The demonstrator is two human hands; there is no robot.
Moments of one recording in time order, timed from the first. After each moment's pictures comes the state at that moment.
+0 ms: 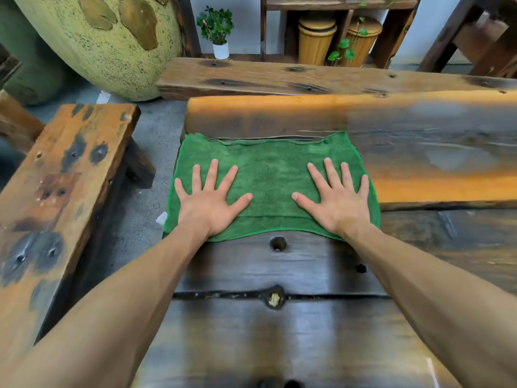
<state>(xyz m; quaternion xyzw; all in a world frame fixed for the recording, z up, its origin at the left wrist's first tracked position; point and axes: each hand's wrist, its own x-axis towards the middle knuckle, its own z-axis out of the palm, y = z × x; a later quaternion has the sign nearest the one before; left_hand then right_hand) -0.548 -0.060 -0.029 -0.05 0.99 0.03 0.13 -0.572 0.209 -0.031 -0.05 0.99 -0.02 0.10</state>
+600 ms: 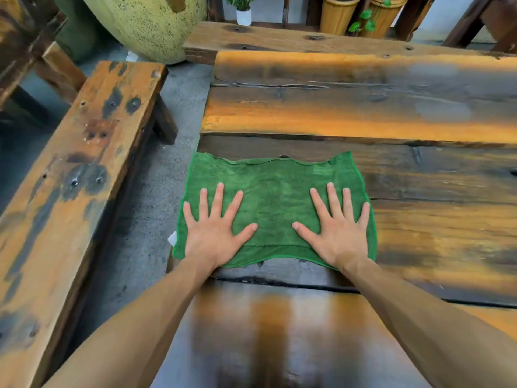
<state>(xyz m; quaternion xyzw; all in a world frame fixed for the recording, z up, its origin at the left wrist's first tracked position) -0.285 -0.030 -0.030 -0.06 0.99 0.01 0.14 -0.329 0.233 -0.028 -0.08 0.99 -0.02 0.11</state>
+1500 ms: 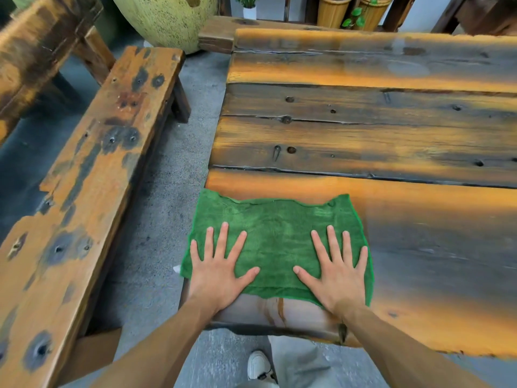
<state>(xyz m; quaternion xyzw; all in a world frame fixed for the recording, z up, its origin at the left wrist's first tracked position) 0.073 -0.008 -0.031 -0.04 0.99 0.03 0.13 0.034 0.263 -0.029 -0.07 0.99 -0.04 0.11</state>
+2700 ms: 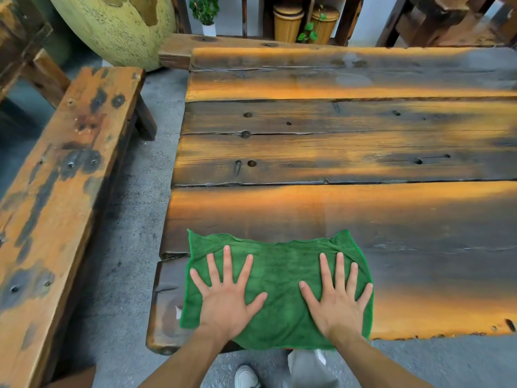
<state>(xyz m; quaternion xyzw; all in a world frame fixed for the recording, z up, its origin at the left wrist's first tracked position) 0.071 0.076 -0.031 0.01 0.99 0.05 0.14 0.072 0.313 -0.009 0.10 0.97 -0.07 0.20</state>
